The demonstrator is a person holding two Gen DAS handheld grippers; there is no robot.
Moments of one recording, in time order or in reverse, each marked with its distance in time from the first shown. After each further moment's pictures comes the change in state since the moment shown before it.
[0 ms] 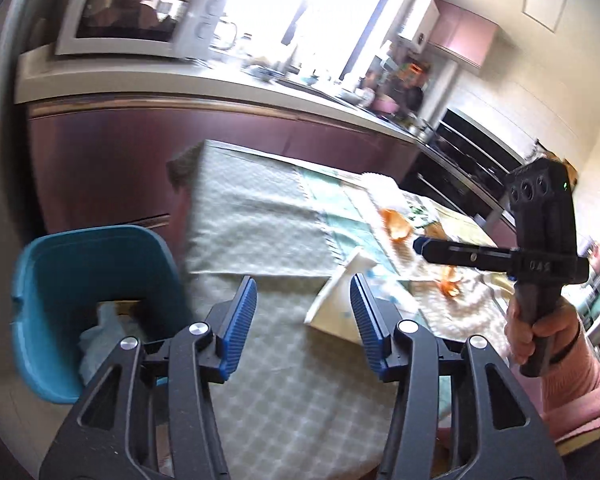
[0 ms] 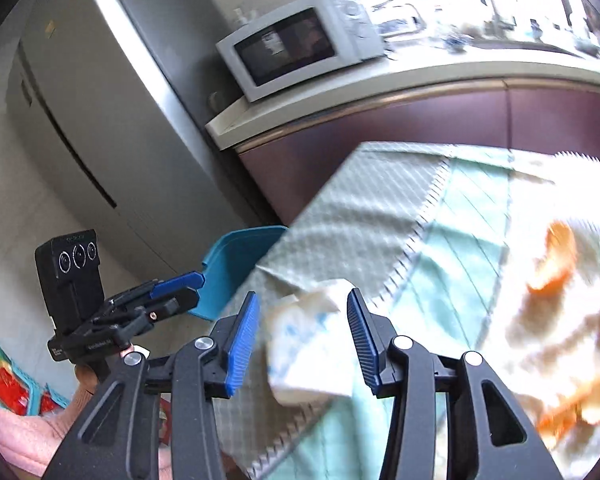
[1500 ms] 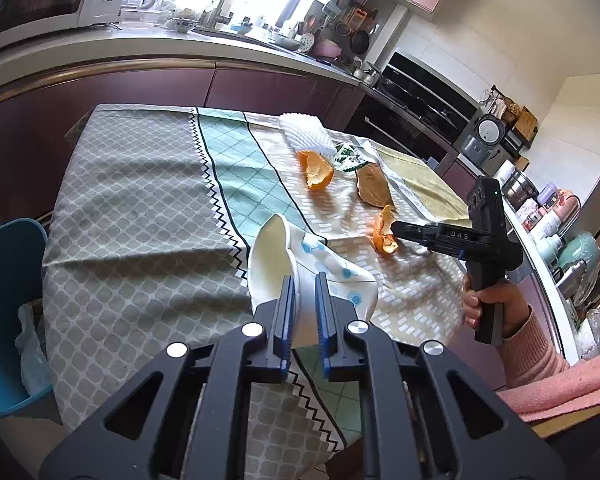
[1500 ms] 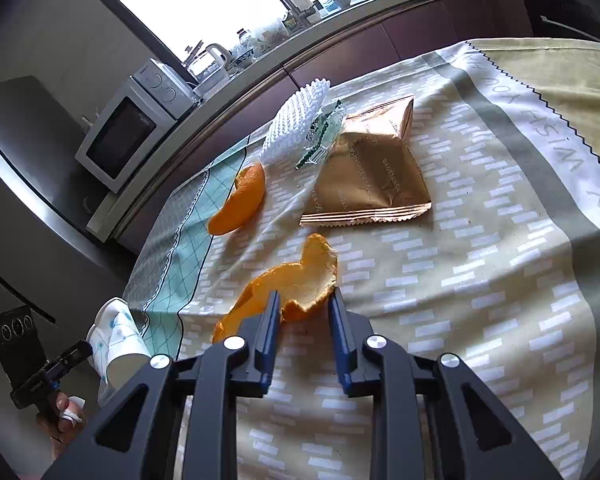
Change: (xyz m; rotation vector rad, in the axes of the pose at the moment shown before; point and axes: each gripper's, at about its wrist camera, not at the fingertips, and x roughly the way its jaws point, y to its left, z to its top) left arm 0.060 -0.082 -0.011 0.092 0.176 -0.162; right arm -0.085 -0.178 -0.086 0.426 -0.165 -0.233
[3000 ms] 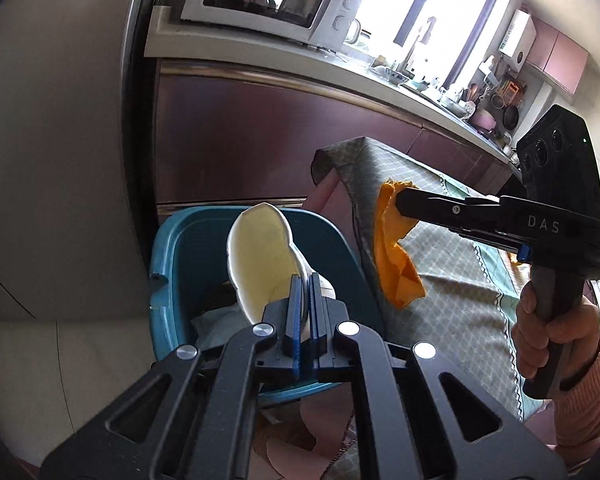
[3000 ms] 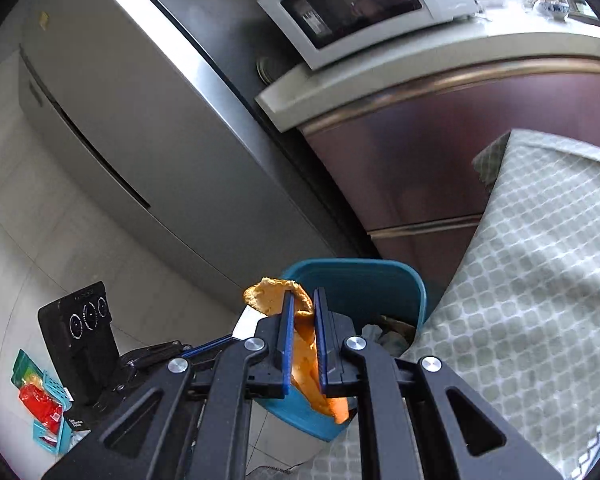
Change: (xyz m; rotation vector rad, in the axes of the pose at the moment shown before) left arm -0.155 0.205 -0.040 -0.318 -0.156 0.460; right arm 0.195 0.352 -0.024 -0.441 0.305 0.435
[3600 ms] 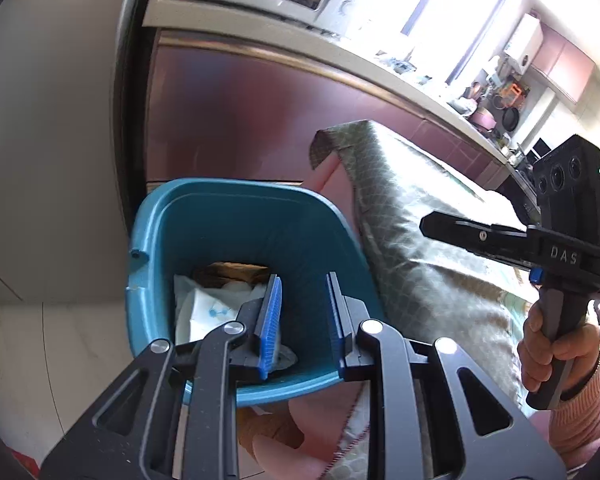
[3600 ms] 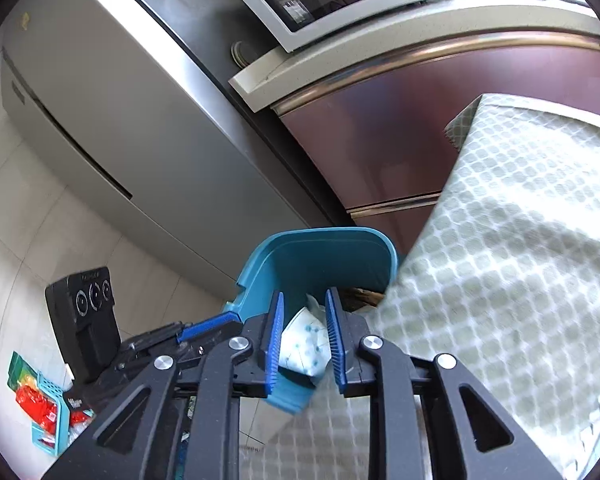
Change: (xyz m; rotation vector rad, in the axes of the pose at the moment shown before) left arm 0.024 -0.010 -0.014 -0.030 0.027 -0.036; right arm -0.020 -0.022 -0.031 0.020 0.027 -0.037
